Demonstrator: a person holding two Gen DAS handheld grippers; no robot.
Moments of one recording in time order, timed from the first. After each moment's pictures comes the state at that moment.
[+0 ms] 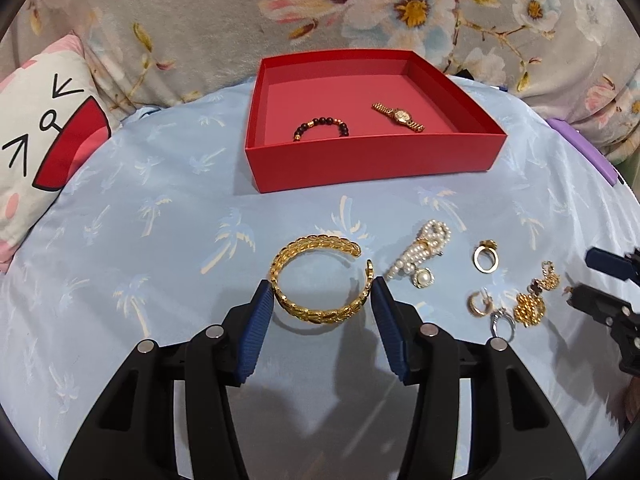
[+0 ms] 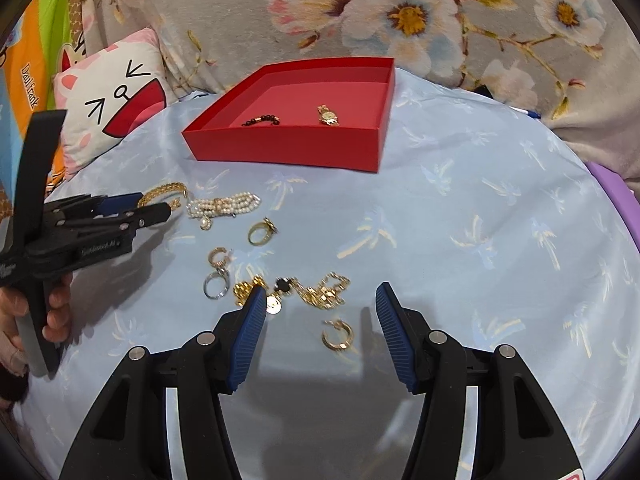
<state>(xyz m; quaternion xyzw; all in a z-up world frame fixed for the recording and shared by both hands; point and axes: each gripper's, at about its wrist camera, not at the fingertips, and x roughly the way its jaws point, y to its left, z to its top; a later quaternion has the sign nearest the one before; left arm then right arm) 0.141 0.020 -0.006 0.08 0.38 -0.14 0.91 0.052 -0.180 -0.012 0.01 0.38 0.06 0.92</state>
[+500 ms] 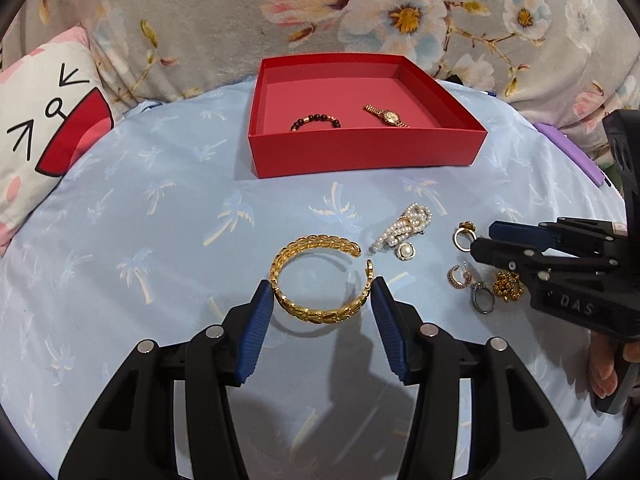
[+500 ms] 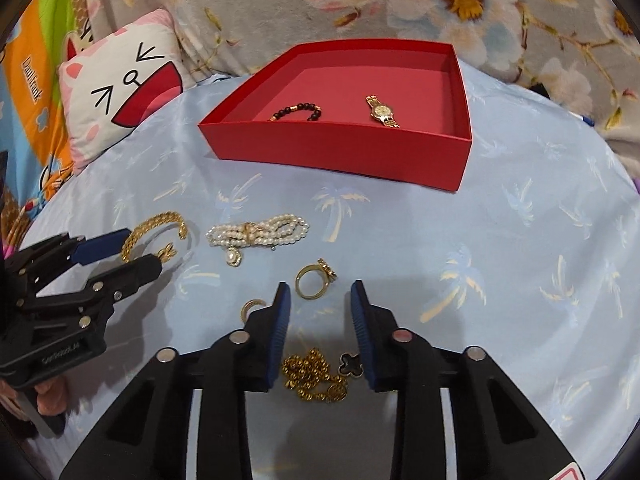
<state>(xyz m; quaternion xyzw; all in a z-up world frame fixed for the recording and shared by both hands) 0.120 0.032 -0.004 0.05 0.38 -0.16 0.91 0.112 -0.146 -0.024 0.02 0.41 0.10 0.91</state>
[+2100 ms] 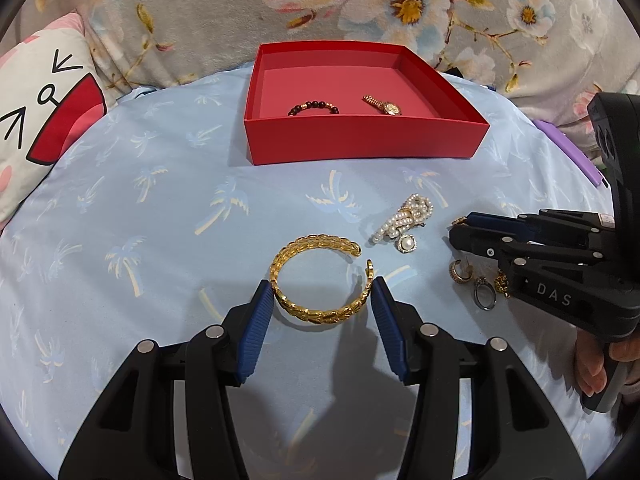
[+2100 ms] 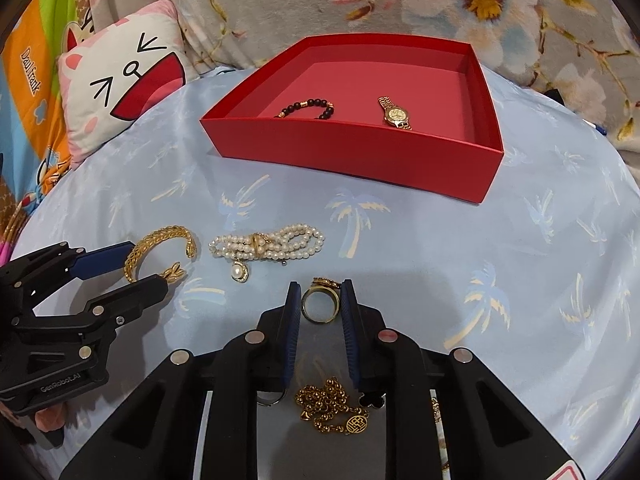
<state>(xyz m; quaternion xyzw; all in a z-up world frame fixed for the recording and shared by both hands) 0.126 0.030 -0.011 0.05 0.39 -0.16 0.90 0.125 -0.130 -0.027 0.00 0.41 0.11 0.90</state>
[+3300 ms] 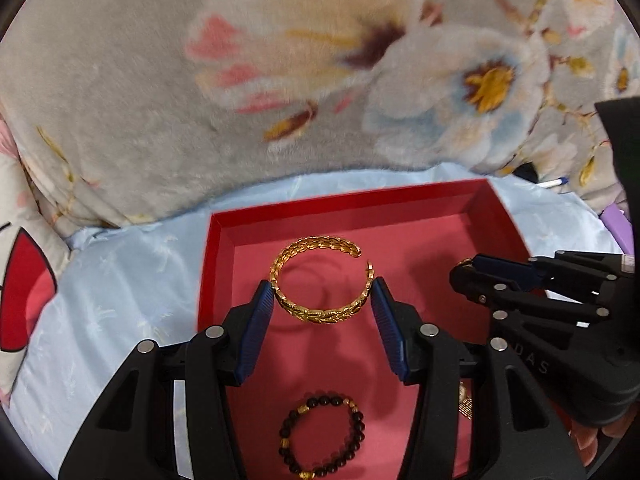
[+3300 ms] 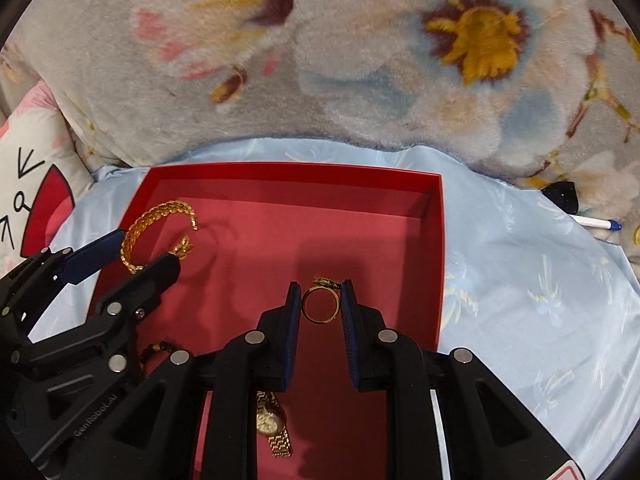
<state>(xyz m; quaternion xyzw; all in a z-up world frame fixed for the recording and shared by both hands) 0.381 -0.065 0.063 0.07 0.36 -0.13 0.92 0.374 -0.192 0.044 0.03 0.44 0.03 0.90</state>
